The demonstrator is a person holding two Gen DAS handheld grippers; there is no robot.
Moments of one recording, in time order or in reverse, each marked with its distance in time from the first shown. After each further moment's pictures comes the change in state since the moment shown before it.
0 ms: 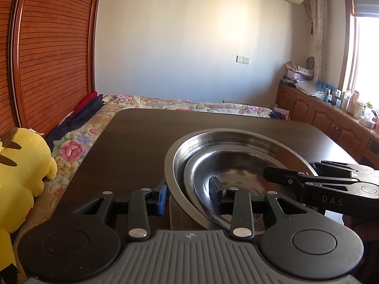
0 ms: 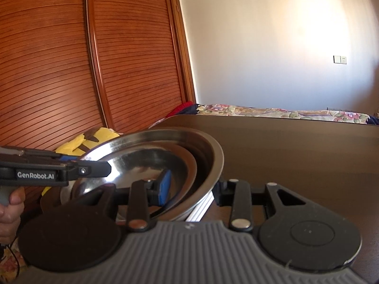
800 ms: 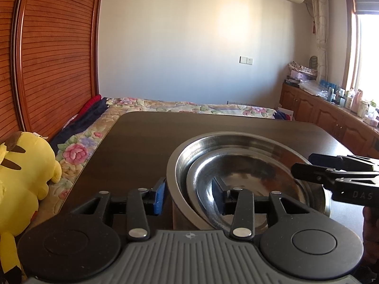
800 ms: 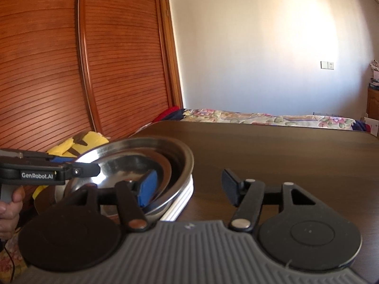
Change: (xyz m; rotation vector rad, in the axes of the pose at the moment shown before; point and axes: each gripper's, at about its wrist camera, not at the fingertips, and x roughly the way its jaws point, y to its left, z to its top) left arm -0.003 -0.004 0.003 0.014 -0.011 0.029; right arm -0.021 -0.007 0.007 -0.001 -0.028 -0.072
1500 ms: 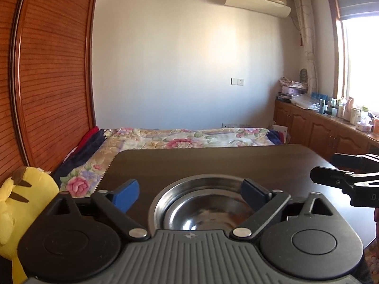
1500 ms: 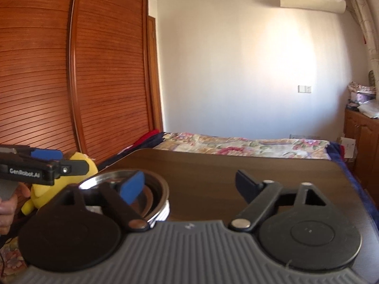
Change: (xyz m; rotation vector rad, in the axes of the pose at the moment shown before) left arm -0.044 -0.033 0.030 0.068 -0.127 -0.005; right arm -0.065 -0.009 0.024 -0.024 -0.113 -0.119
